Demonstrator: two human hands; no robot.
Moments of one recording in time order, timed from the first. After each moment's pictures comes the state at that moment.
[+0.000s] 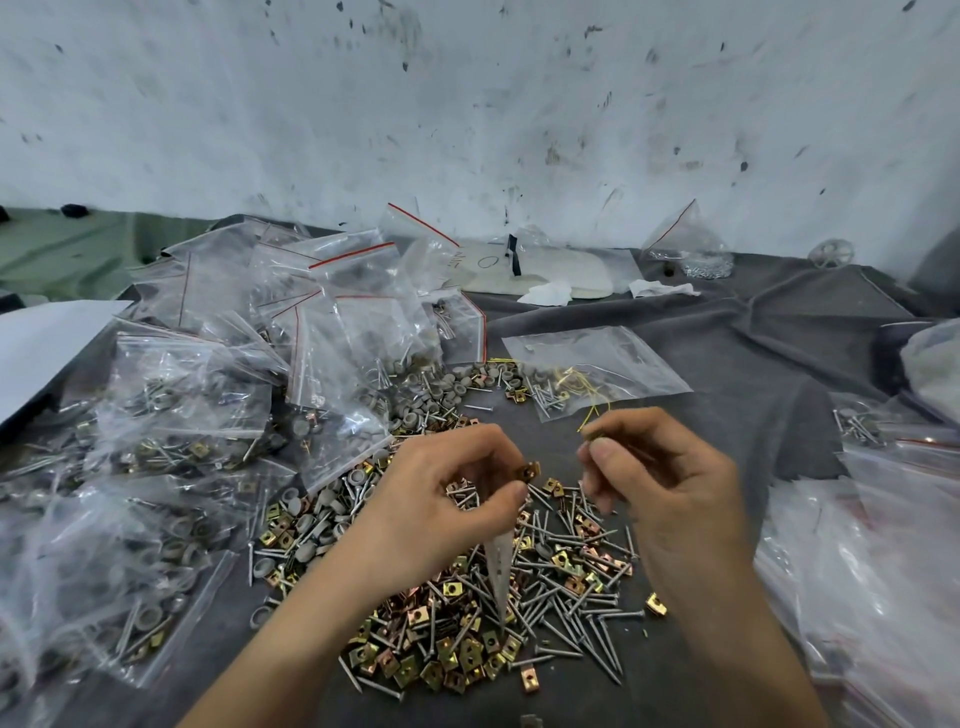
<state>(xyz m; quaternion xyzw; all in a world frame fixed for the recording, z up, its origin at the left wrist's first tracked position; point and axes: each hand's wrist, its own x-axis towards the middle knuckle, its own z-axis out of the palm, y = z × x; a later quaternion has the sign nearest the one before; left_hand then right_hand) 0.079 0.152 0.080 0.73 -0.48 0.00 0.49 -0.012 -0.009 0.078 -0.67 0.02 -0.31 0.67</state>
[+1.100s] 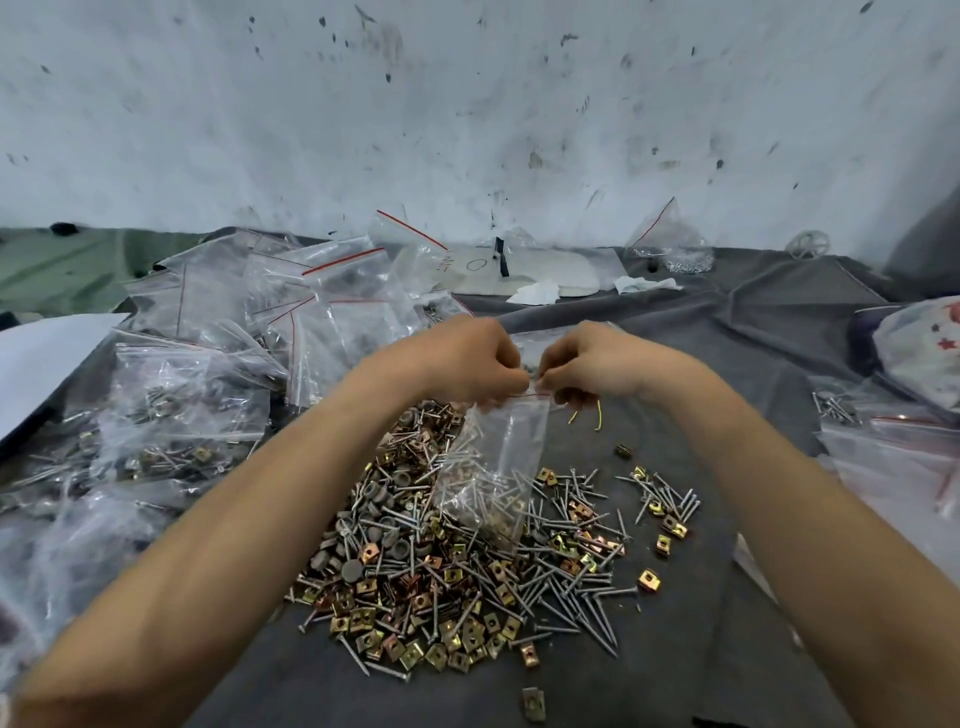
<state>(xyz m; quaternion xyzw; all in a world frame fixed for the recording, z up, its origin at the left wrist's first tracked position) 0.155 0.092 0.136 0.88 -0.45 -0.08 0.16 0.092 -0.071 0.119 -0.94 0.09 0.05 0.34</state>
